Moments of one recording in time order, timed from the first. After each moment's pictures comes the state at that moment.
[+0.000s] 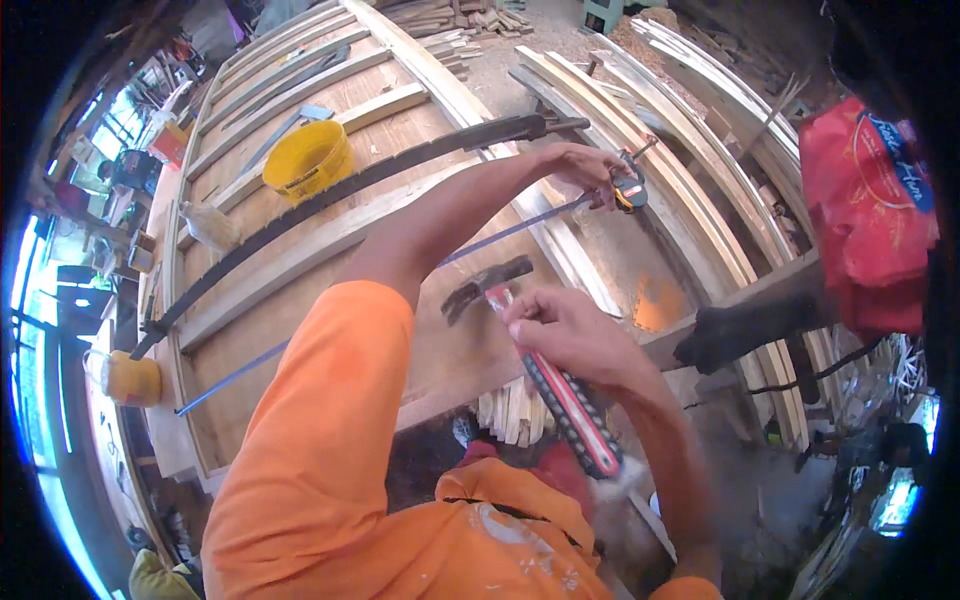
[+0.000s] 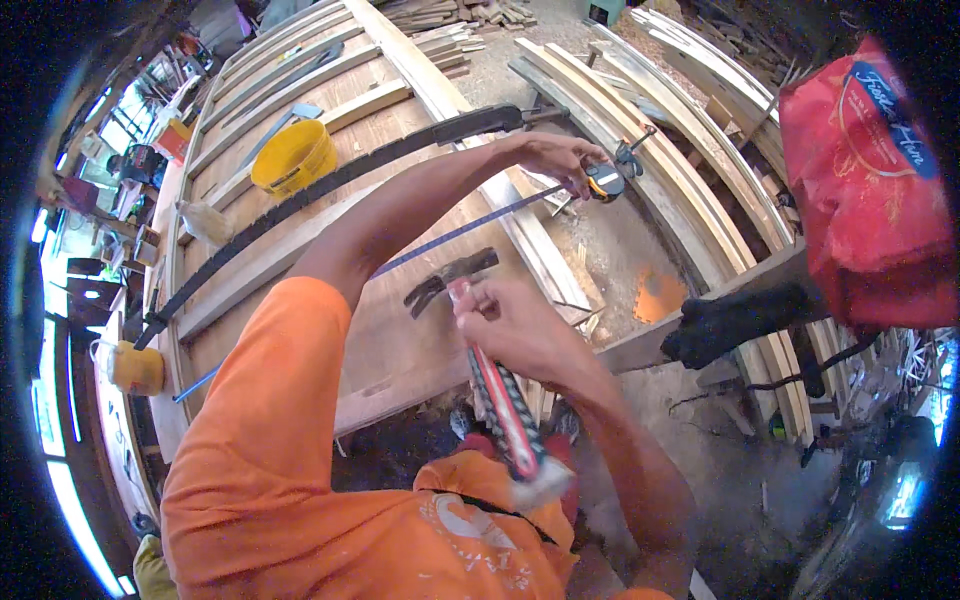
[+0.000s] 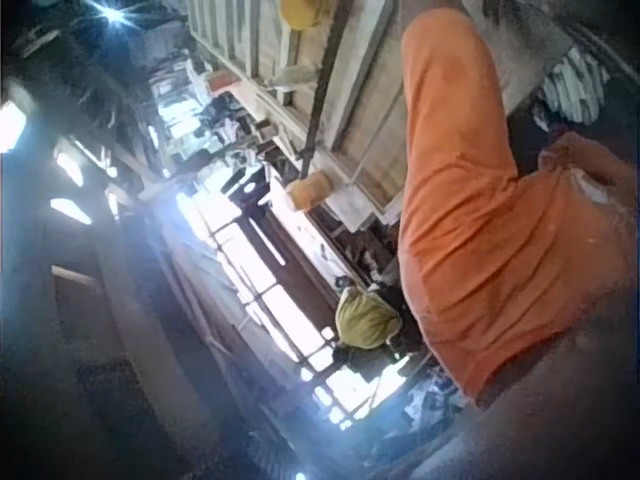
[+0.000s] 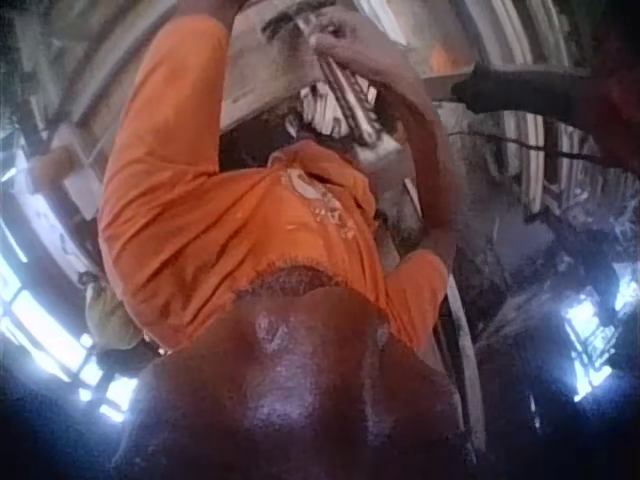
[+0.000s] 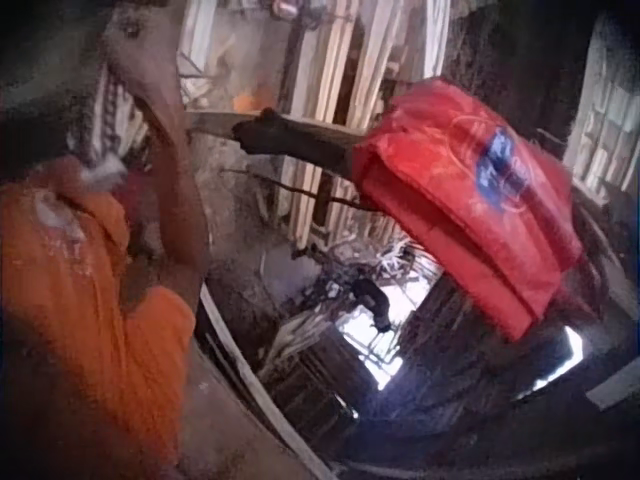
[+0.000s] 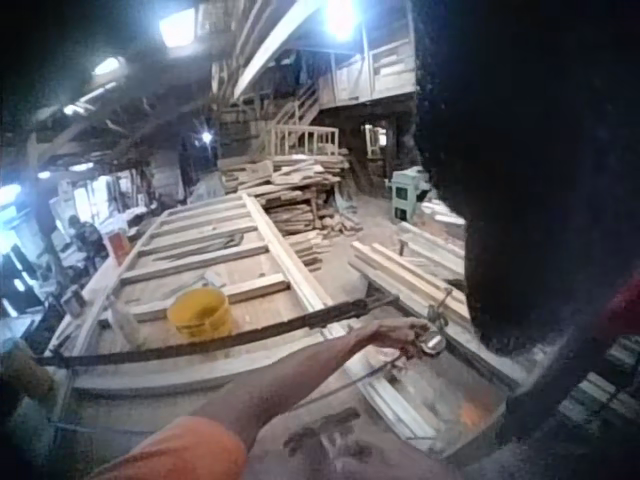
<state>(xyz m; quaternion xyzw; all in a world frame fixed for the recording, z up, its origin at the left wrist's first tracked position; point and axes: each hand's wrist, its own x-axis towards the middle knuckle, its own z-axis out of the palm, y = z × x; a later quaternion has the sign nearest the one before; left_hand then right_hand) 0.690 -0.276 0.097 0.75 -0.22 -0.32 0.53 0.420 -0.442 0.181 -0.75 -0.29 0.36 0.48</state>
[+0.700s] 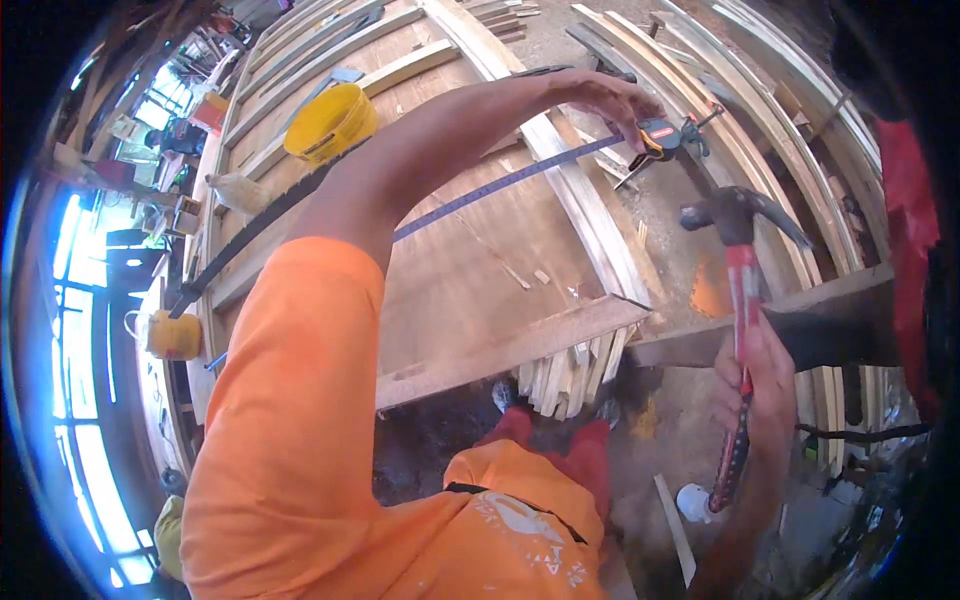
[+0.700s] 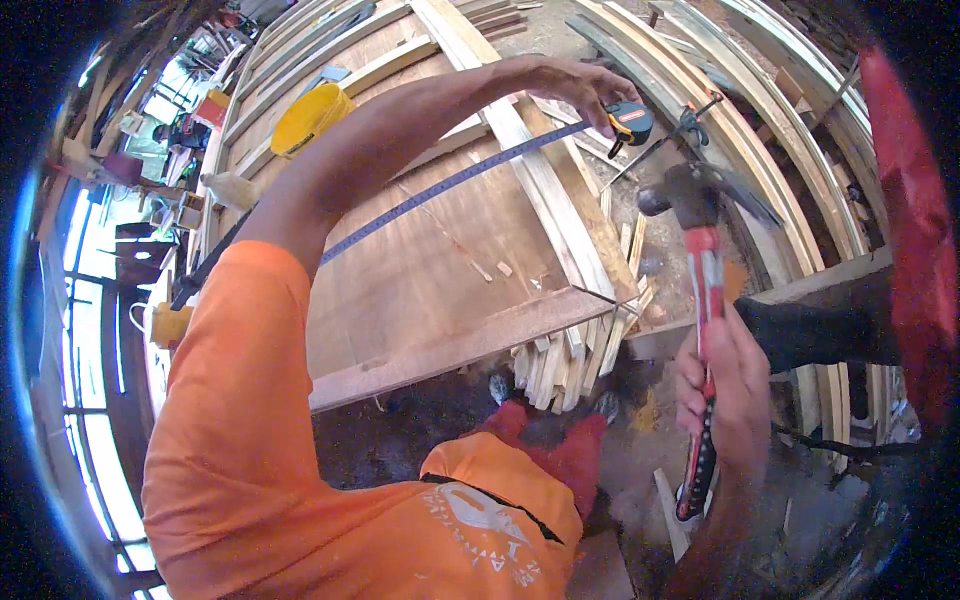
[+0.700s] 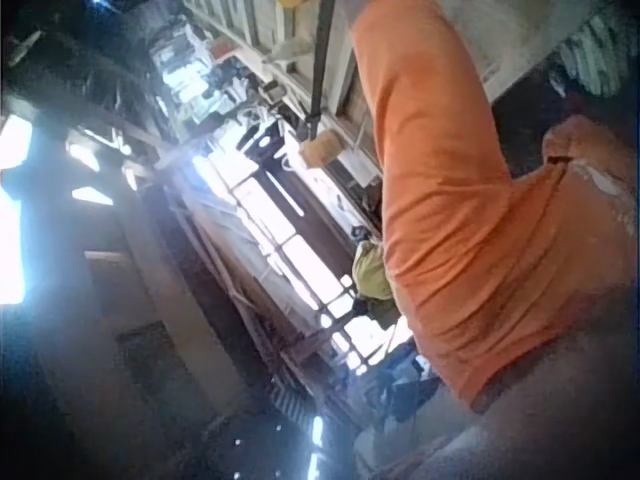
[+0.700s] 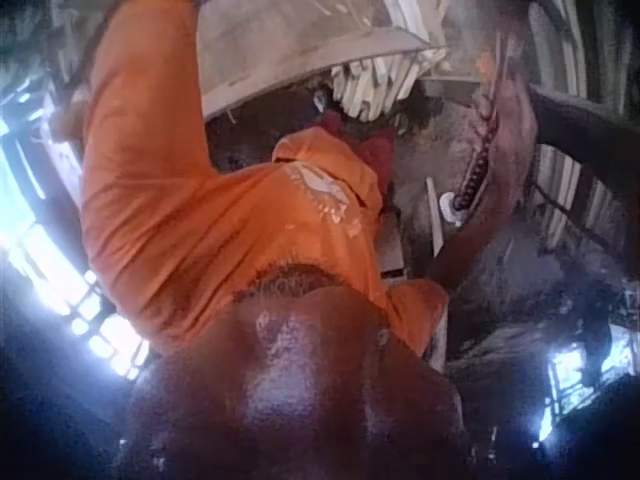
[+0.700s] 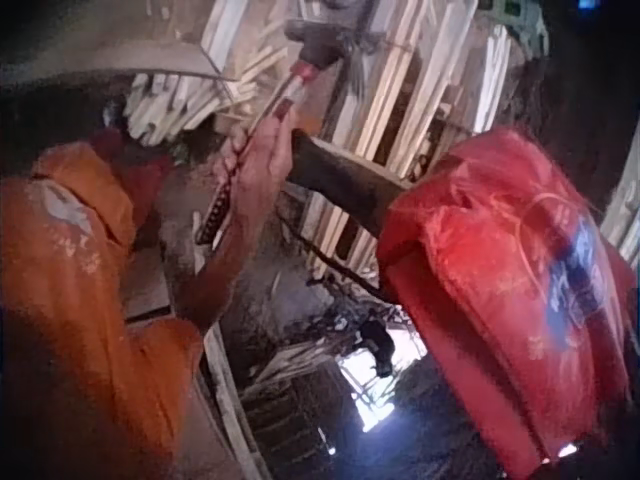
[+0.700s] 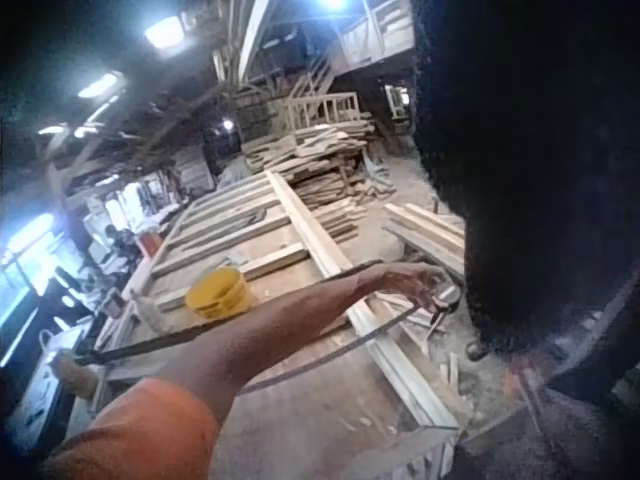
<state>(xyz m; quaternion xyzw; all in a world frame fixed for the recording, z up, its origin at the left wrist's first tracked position) 0.710 -0.241 0.116 0.84 -0.22 -0.27 0.42 0.448 -0.615 0.175 -0.63 -0.03 0.31 0.71</state>
